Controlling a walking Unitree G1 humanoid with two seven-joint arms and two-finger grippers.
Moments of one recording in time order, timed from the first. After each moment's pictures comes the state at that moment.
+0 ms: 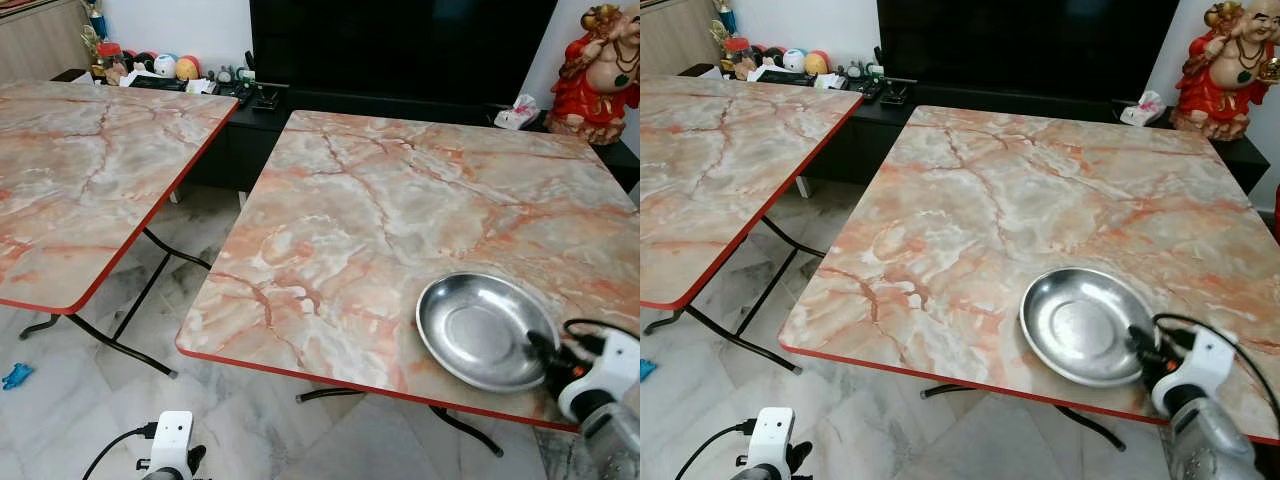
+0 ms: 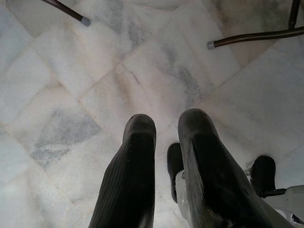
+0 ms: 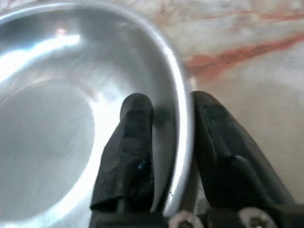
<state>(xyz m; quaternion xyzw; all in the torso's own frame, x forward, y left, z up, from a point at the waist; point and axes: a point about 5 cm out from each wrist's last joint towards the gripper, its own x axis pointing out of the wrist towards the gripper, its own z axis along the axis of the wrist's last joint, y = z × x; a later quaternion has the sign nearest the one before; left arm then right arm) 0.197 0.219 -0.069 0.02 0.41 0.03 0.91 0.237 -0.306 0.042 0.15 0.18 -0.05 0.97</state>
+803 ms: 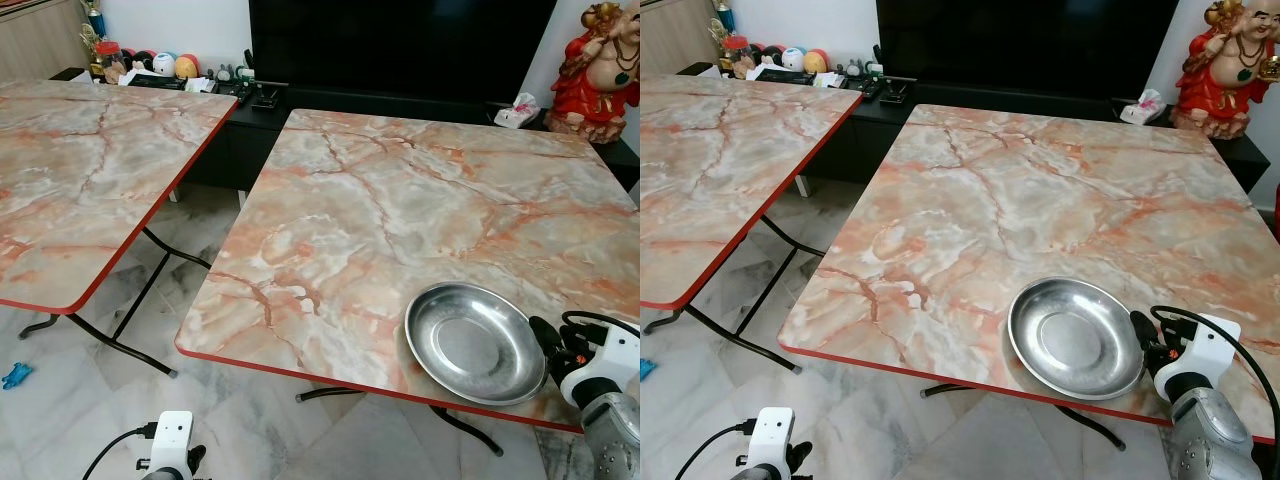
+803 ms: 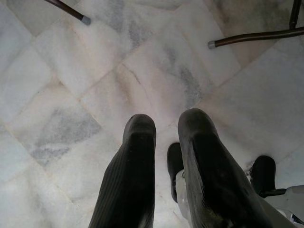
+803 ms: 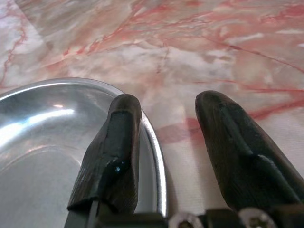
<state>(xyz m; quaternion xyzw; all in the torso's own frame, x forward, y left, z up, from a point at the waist) 0.197 0.219 -0.069 0.02 0.41 0.03 0.91 0.250 -0.312 0.060 0.12 0.12 -0.08 0.98</state>
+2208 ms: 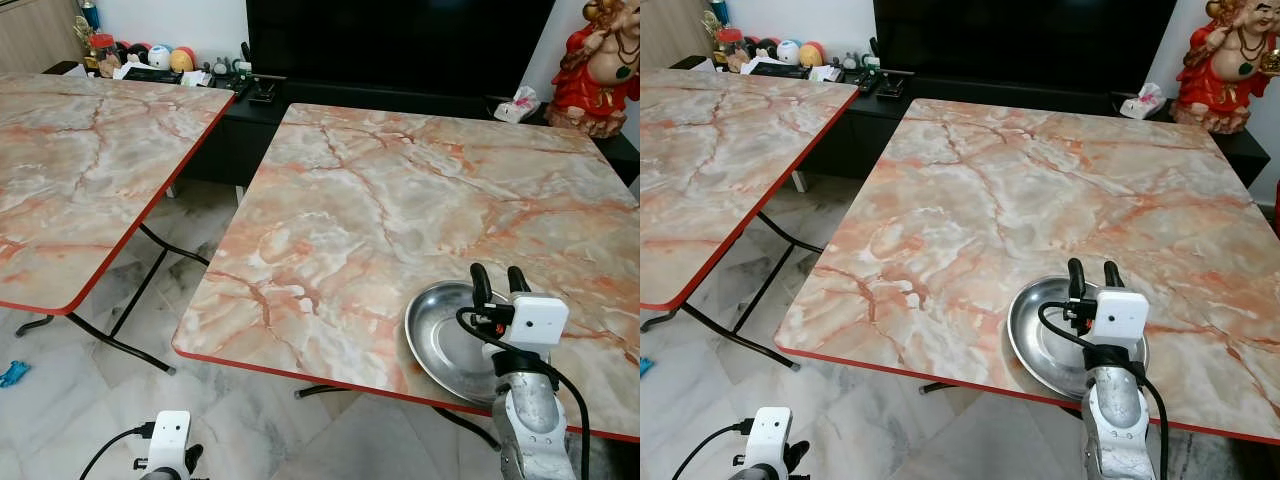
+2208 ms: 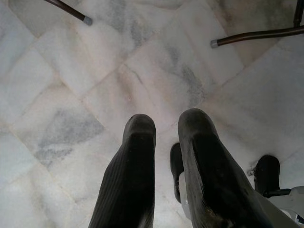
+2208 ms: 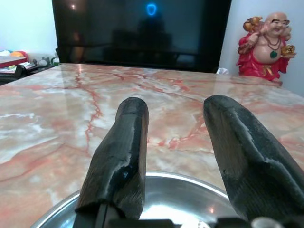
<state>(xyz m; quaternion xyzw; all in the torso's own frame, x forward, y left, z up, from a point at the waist) 0.197 0.222 -0.068 0.03 0.40 0.03 0.92 0.271 -0.212 0.091 -0.05 -0.09 -0.07 0.99</state>
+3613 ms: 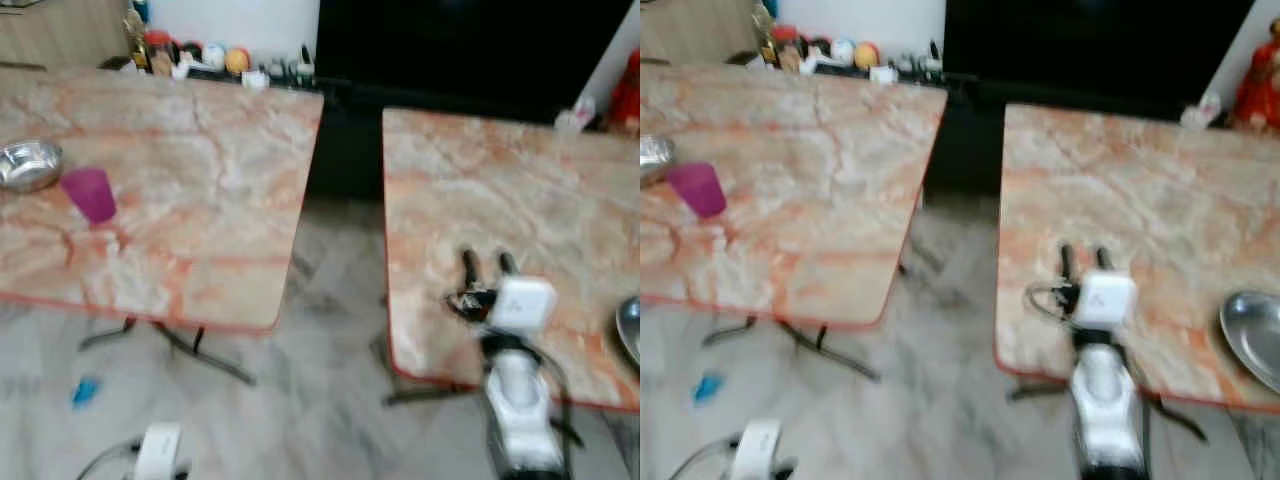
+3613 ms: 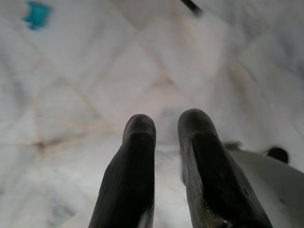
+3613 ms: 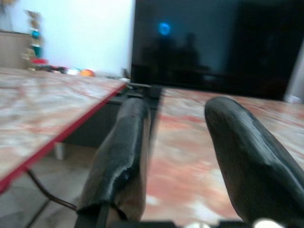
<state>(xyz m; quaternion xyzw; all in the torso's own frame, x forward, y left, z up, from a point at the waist) 0.180 0.241 -0.073 0.04 0.43 0.05 0.90 0.292 -0.185 0.105 -0.05 -0.12 -0.03 0.99</state>
